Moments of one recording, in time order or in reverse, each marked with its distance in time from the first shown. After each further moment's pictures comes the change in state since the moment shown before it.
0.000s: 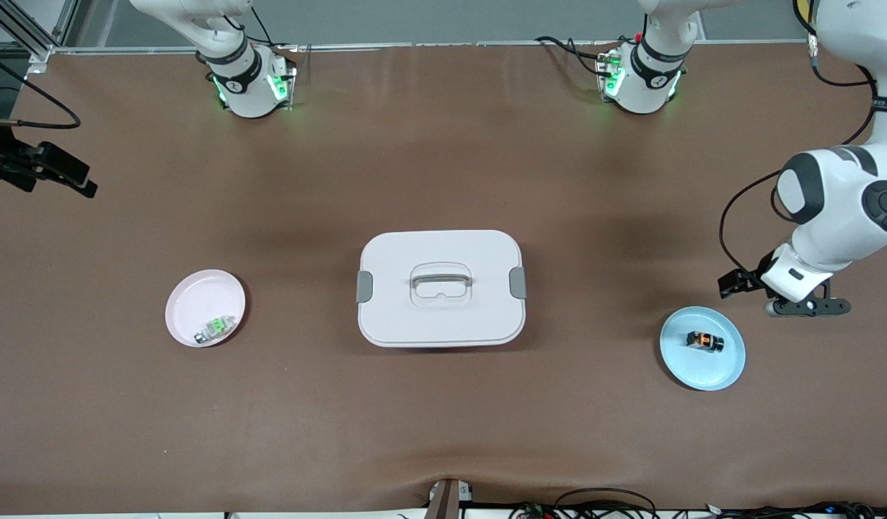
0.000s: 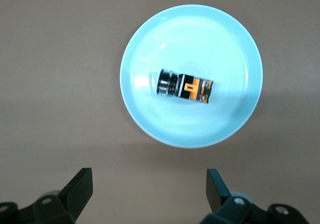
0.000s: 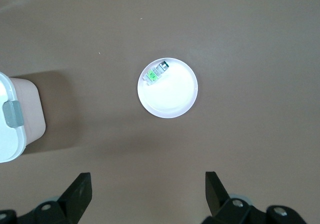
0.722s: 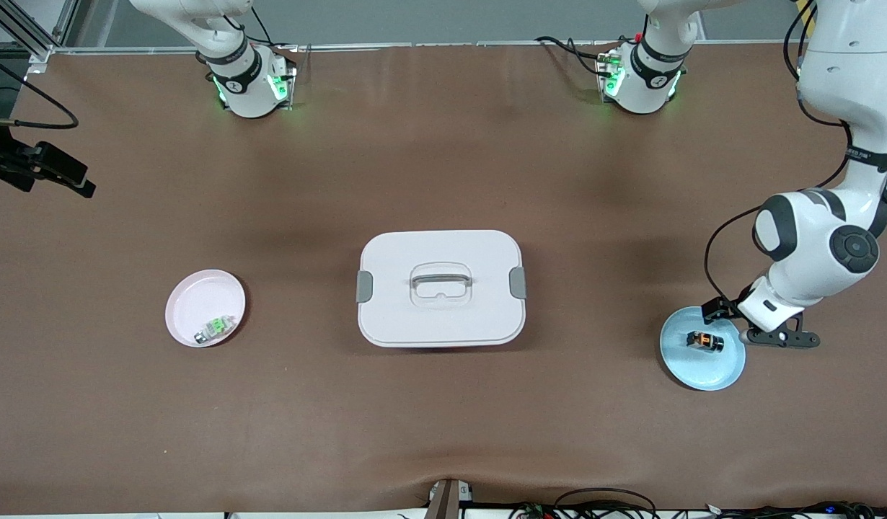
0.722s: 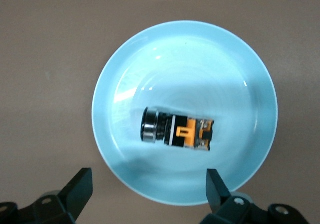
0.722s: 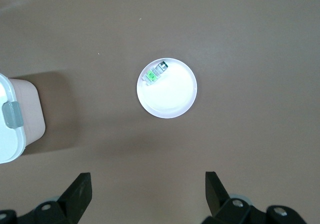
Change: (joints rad) left arm -0.012 0.213 -0.008 0.165 0.000 0.054 0.080; right arm 0.000 0.000 -0.004 0.000 0.001 0.000 0.000
